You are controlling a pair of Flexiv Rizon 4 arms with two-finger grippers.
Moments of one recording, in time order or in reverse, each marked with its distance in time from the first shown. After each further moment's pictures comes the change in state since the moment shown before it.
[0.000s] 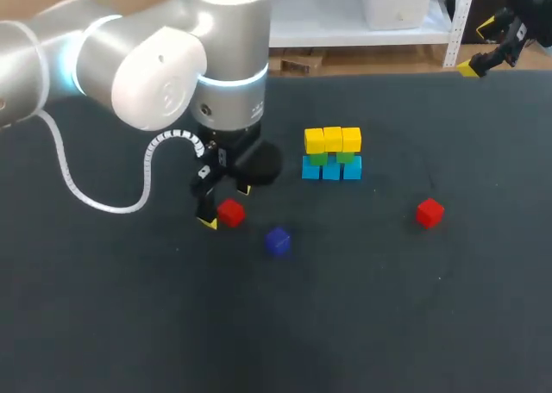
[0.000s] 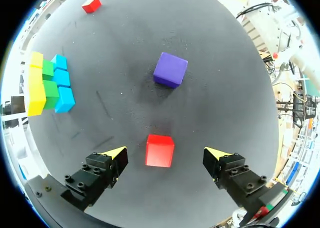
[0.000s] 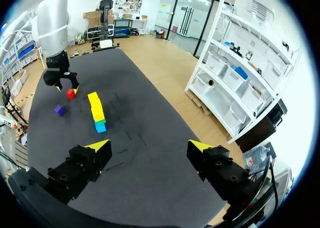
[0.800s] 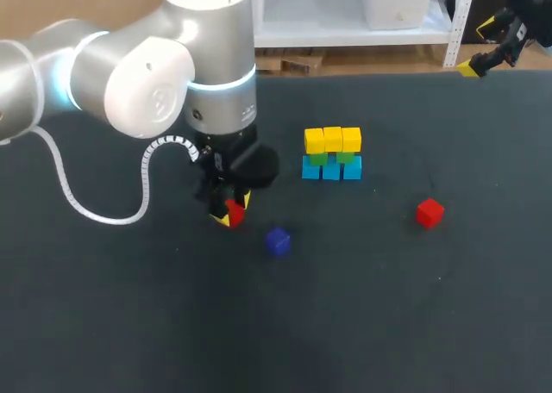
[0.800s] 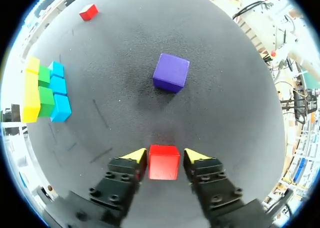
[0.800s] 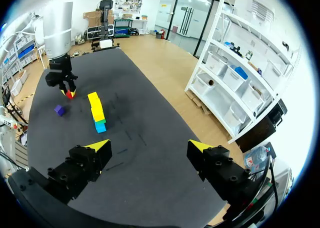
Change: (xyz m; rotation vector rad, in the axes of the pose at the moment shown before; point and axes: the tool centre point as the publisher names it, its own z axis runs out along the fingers) left arm -0.009 0.005 0.014 -0.011 -0.095 0.052; right arm 0.000 0.000 0.000 0.000 0.000 0.000
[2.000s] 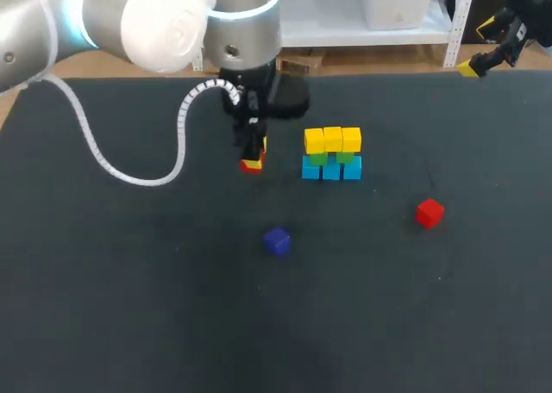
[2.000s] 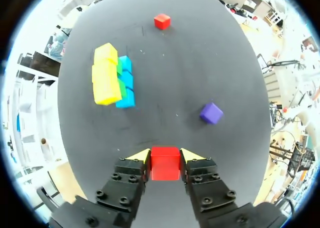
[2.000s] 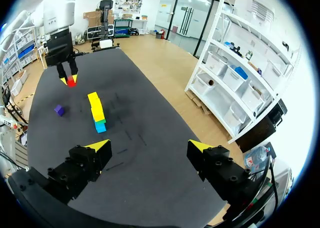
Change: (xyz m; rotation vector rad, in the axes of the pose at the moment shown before) left arm -0.020 0.053 -0.092 -0.098 -0.001 -0.392; right arm 0.000 0.000 0.000 0.000 0.000 0.000
